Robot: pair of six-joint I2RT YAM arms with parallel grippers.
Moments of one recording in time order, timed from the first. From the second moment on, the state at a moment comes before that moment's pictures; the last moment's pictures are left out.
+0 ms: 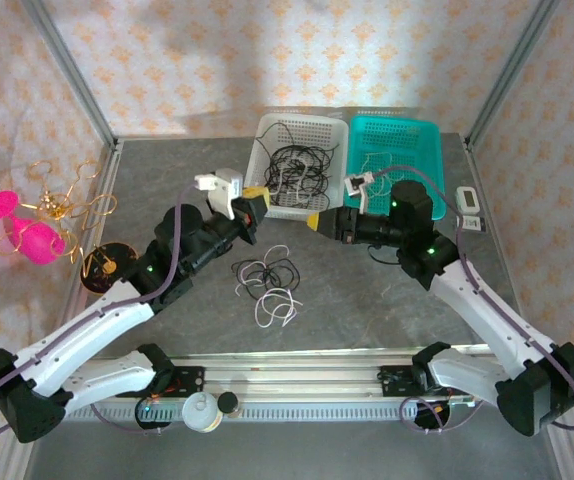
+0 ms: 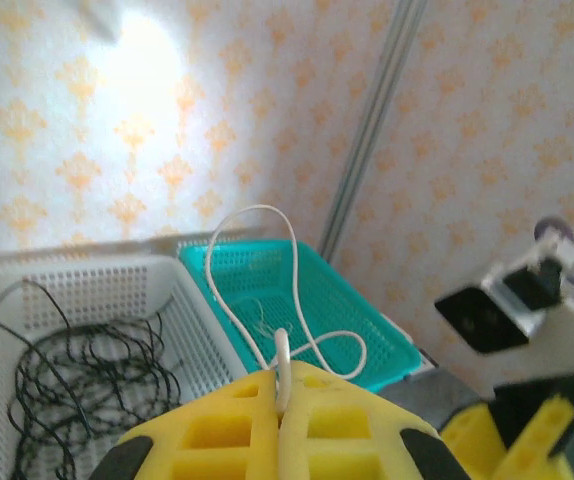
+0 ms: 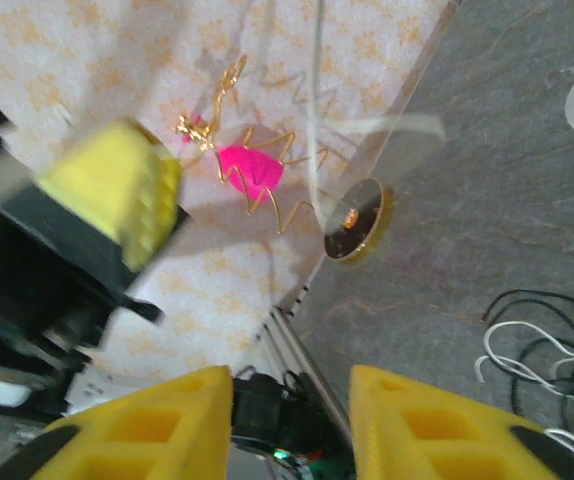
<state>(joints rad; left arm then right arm) -0.69 1.00 1.01 0.01 -0.09 -0.24 0.47 1.06 0.90 -0.11 -0.81 0.74</state>
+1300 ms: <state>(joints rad) -0.69 1.05 1.18 -0.20 0.08 -0.20 0.46 1.14 0.65 0.73 -0.72 -0.33</state>
